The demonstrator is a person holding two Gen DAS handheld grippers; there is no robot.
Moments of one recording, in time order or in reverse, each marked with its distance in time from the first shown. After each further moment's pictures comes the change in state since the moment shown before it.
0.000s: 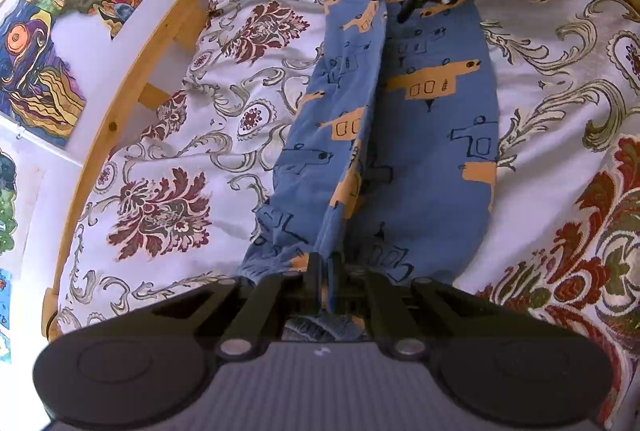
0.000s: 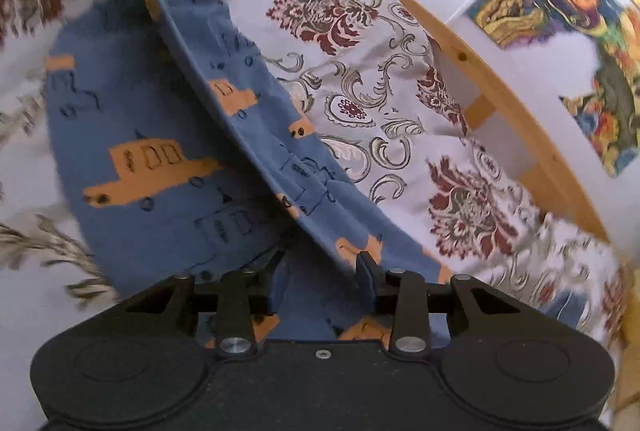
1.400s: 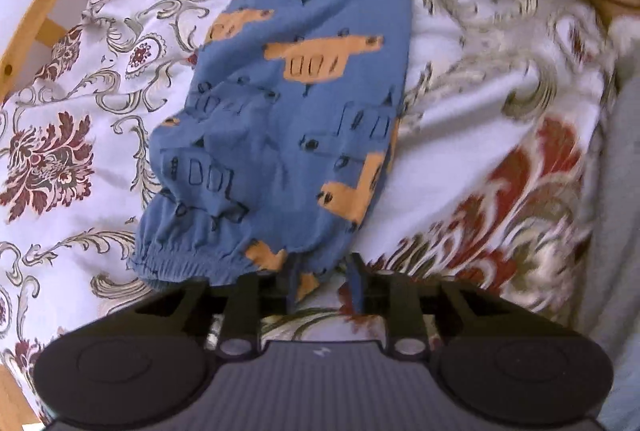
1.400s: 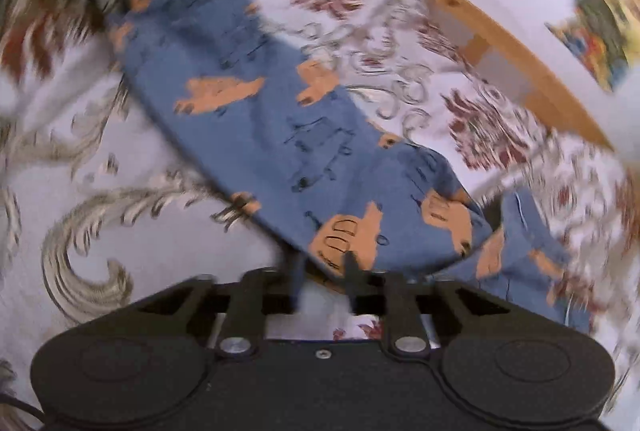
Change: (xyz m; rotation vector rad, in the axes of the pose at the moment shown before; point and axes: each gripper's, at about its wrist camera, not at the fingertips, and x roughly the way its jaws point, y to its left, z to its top) left arm 0.020 -0.011 0.007 -0.036 0.200 -0.343; right arm -0.072 0.033 -0.026 0.244 0.103 0.073
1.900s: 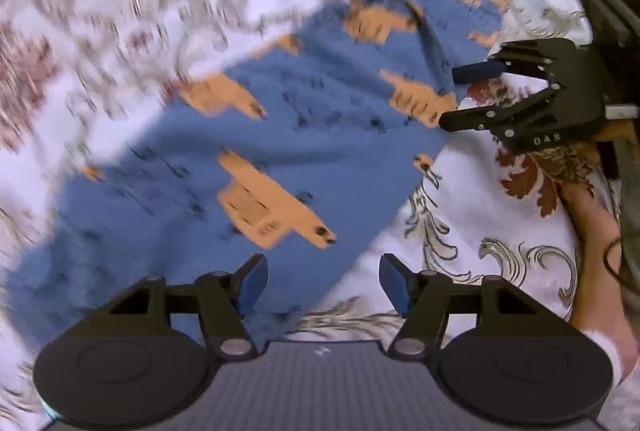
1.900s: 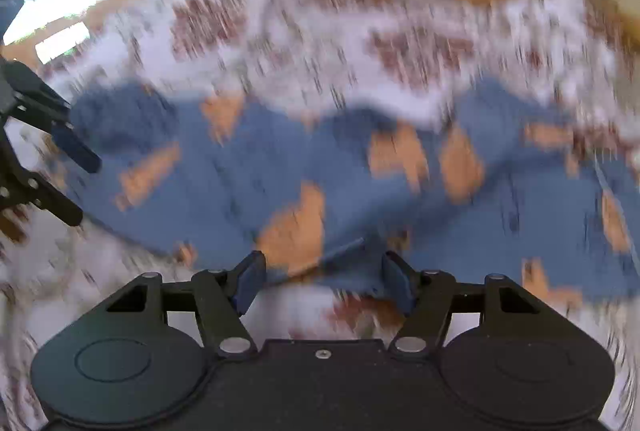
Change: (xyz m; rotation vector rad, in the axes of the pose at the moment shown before) left arm 0.026 0.005 0.097 -0.593 -0.108 -0.228; right arm 0.016 -0.066 -0.027 0.517 0.030 0.124
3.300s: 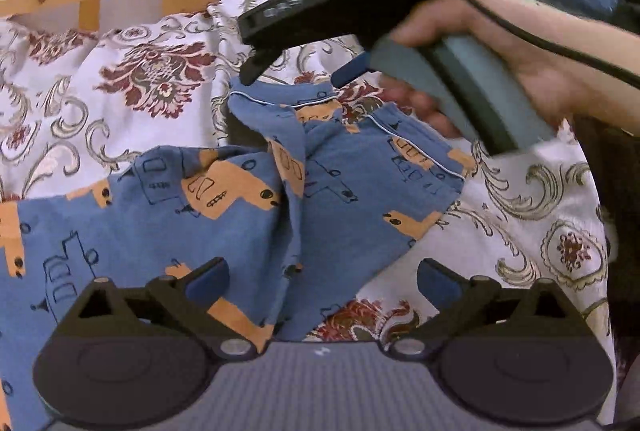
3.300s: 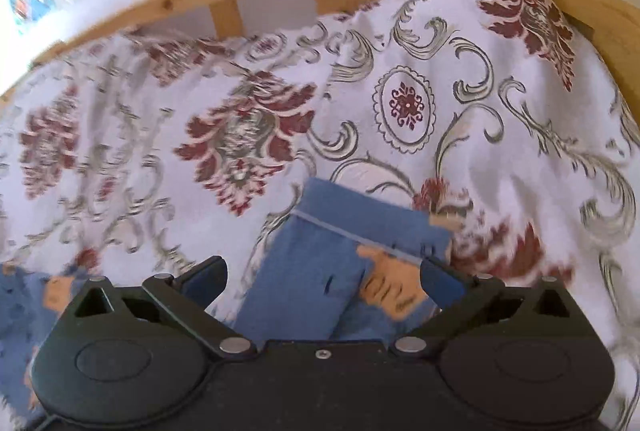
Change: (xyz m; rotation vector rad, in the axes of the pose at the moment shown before) left arm 0.078 -0.124 0.081 -0.200 -0.553 -0.038; right arm 0.056 -0.150 0.146 0.244 0.032 -0.157
